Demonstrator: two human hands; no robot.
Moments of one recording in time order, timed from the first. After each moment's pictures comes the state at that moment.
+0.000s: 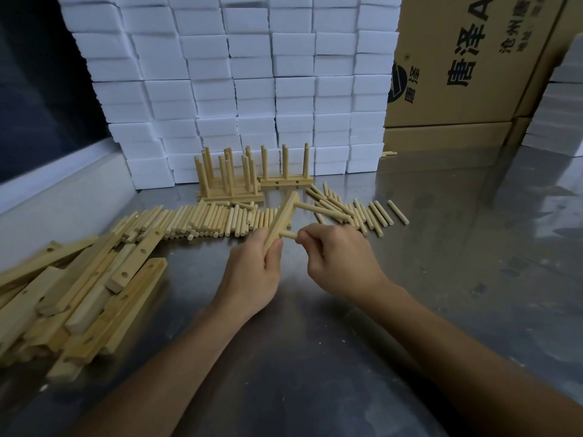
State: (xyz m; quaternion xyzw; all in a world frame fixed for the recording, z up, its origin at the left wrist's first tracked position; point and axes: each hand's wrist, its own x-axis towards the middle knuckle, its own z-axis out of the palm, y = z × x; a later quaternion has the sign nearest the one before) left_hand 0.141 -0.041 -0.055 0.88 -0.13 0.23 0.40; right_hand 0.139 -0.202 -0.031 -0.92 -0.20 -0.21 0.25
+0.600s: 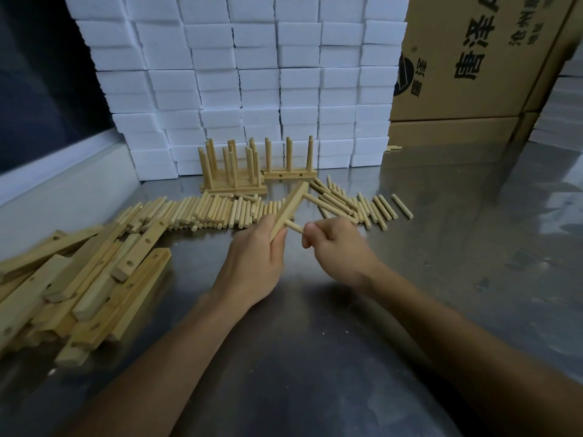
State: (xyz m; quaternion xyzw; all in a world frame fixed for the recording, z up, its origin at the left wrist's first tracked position) left_hand 0.133 -0.039 -0.045 0.88 -0.19 0.28 0.32; right_hand 0.143 -0.199 -0.030 -0.88 -0.11 -0.05 0.47
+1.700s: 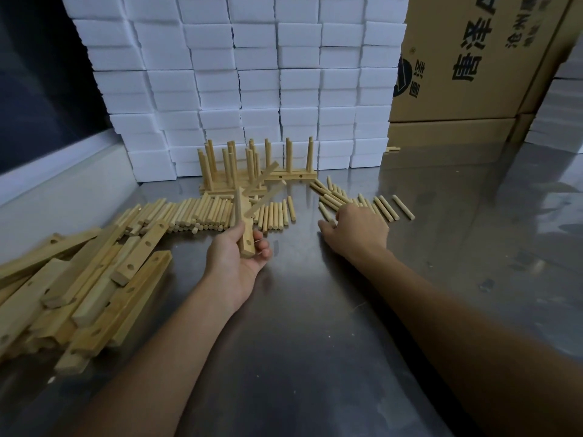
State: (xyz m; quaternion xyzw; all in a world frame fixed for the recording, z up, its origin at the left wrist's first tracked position) left_hand 0.153 -0.031 -0.039 0.40 0.13 0.01 0.91; right_hand 0.206 -0.215 -0.045 -0.97 0.06 -0.17 0.15
